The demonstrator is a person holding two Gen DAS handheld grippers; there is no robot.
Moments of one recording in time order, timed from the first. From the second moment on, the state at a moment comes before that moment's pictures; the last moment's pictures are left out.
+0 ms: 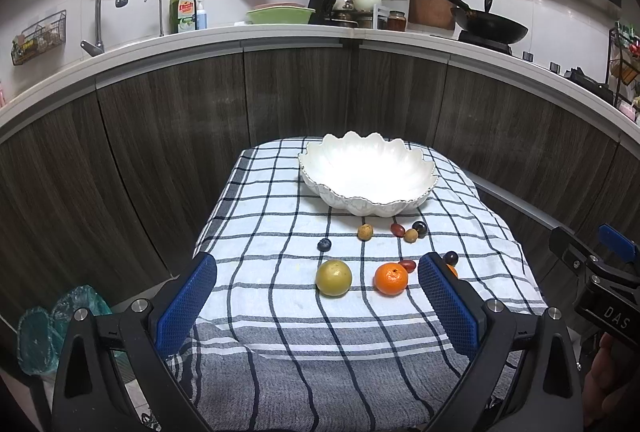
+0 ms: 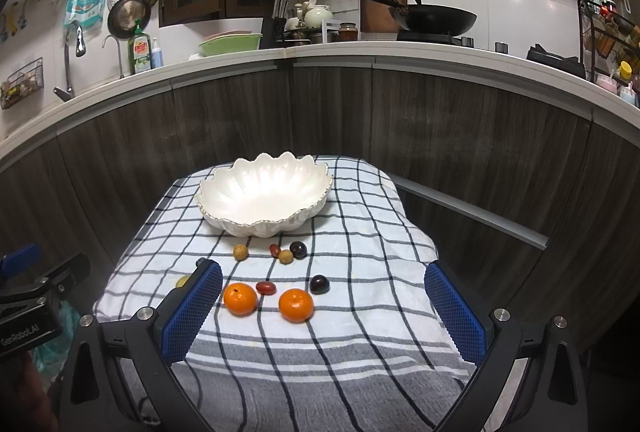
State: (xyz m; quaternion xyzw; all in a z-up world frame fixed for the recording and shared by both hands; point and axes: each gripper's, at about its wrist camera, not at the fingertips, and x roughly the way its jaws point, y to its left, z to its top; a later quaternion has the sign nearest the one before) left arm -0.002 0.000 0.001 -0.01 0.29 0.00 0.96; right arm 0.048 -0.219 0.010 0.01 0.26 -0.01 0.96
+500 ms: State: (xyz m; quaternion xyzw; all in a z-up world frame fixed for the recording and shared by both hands) left arm -0.004 0.001 0.002 -0.01 0.29 0.00 0.96; right arm 0.048 -0.219 0.009 0.01 0.27 -0.01 0.96
